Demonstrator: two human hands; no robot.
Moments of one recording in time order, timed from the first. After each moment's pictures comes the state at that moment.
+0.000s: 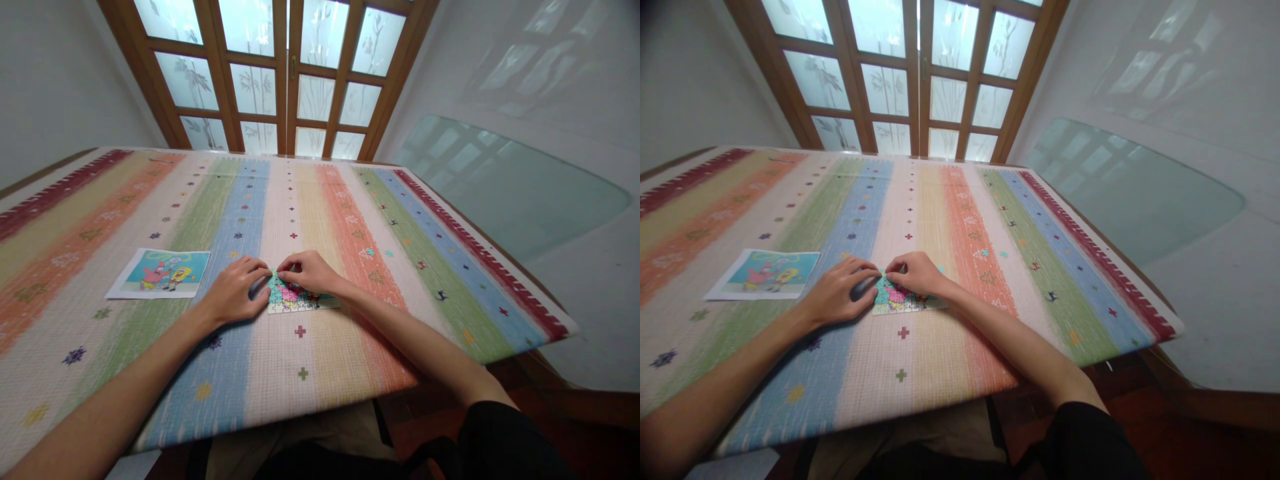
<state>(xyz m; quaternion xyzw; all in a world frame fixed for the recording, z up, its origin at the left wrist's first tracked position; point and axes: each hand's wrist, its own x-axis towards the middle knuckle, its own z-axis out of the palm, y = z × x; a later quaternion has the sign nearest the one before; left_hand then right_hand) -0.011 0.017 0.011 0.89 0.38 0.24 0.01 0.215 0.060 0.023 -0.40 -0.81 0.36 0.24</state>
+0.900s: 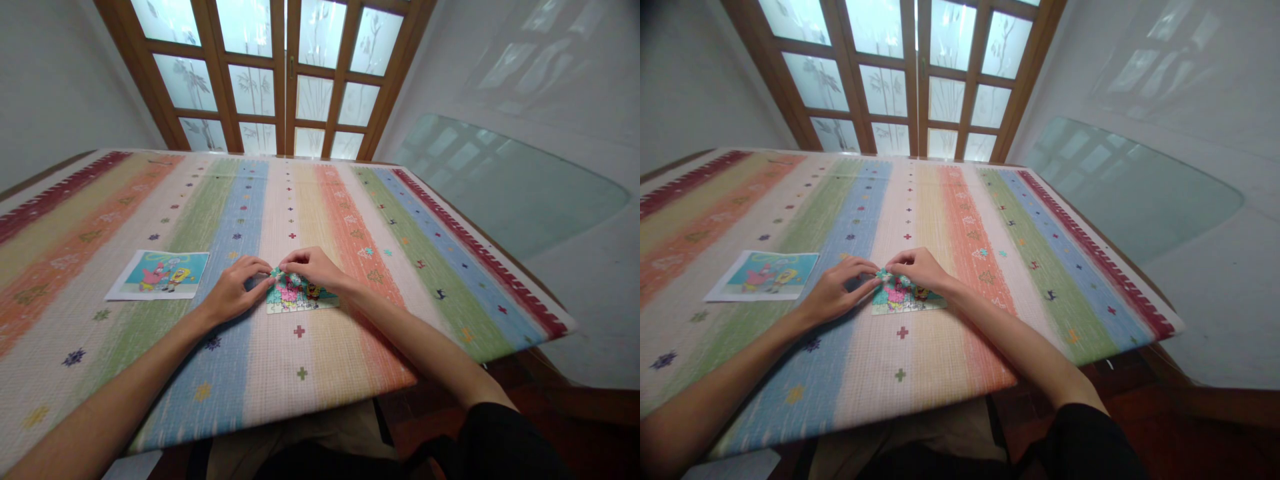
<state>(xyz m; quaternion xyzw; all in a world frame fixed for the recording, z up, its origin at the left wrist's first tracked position) -0.006 0.020 0.011 0.85 0.36 0.36 0.13 0.219 0.059 0.031 -0.42 -0.66 0.54 0.31</state>
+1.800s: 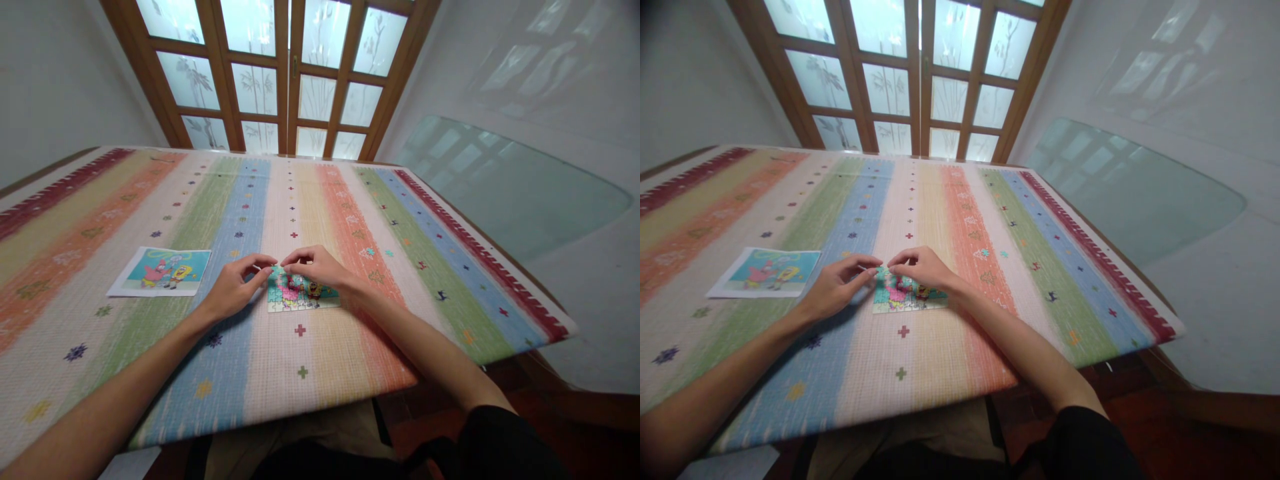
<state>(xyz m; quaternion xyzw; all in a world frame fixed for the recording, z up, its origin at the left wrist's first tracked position) 0.003 0.015 0.024 0.74 0.45 0.39 0.31 0.231 0.064 0.029 -0.38 -0.76 0.45 0.26</state>
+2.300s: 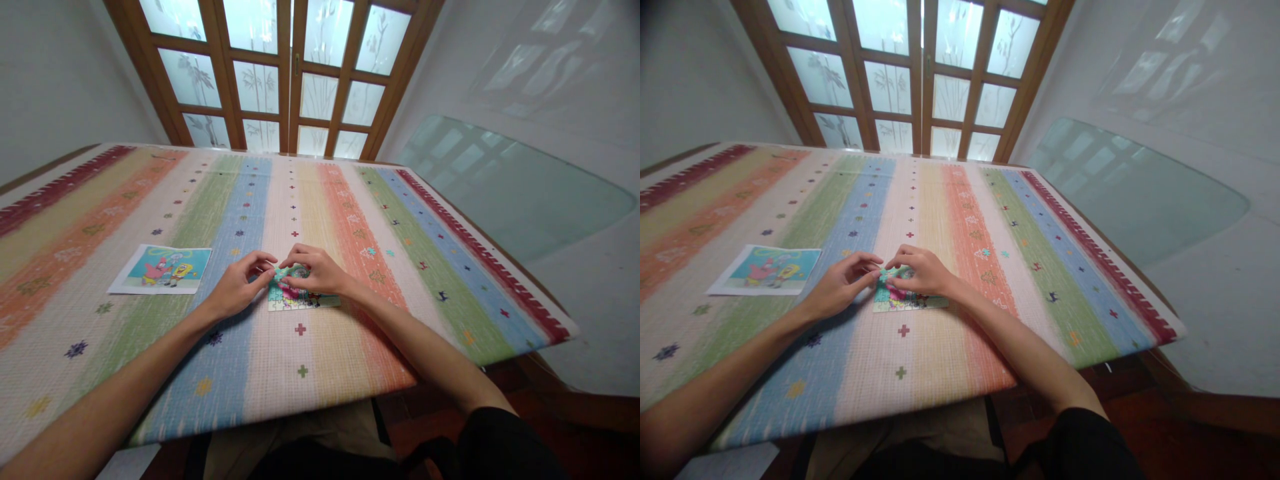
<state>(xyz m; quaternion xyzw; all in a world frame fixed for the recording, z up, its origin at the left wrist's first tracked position) 0.006 0.016 0.017 0.72 0.44 0.39 0.36 0.235 0.062 0.019 -0.25 -0.88 0.24 0.30</state>
